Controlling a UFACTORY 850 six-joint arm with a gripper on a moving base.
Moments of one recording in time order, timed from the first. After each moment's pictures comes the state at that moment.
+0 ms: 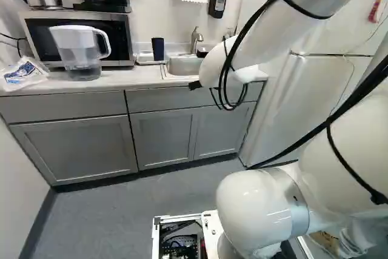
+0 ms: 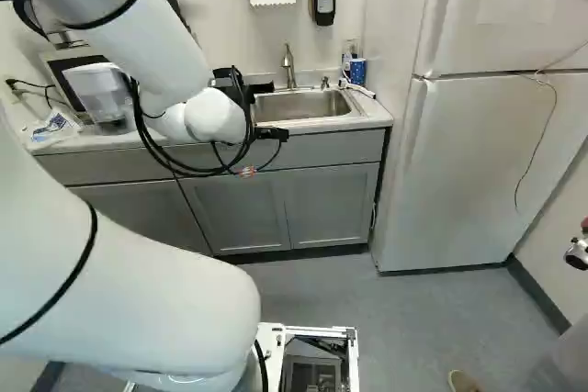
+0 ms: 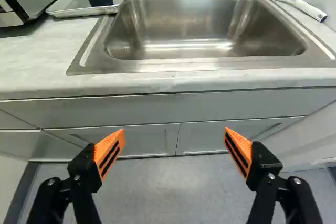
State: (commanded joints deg) arm 2.0 15.0 -24.3 -4.9 16.9 3.1
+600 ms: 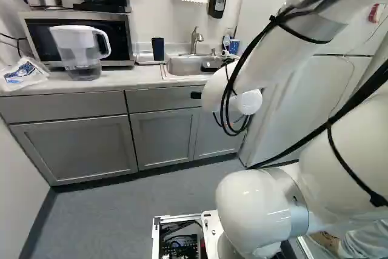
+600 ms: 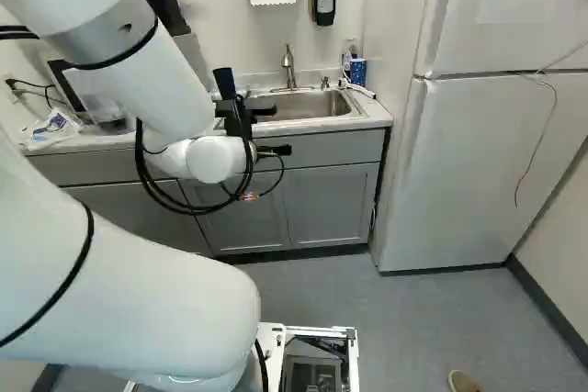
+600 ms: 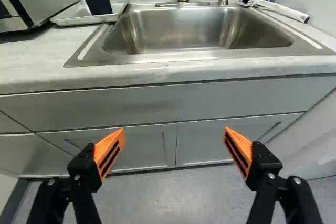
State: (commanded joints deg) arm 1.0 15.5 -14.6 -2.4 33.6 1.5
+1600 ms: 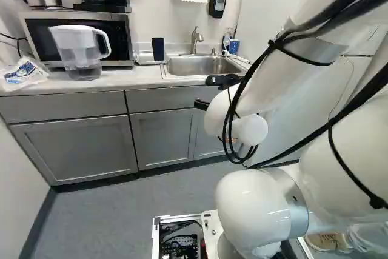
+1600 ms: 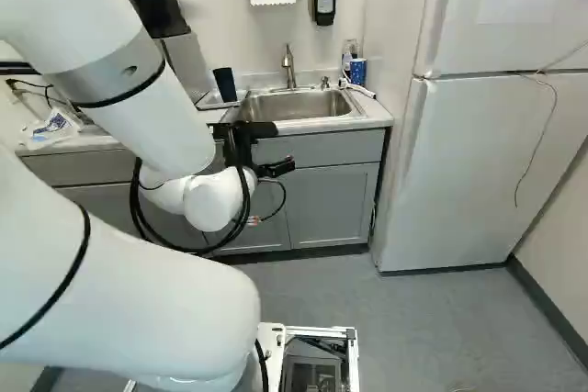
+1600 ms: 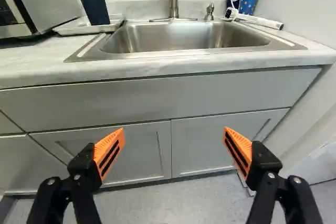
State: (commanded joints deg) arm 0.1 16.0 -5.9 -0.2 48.5 0.1
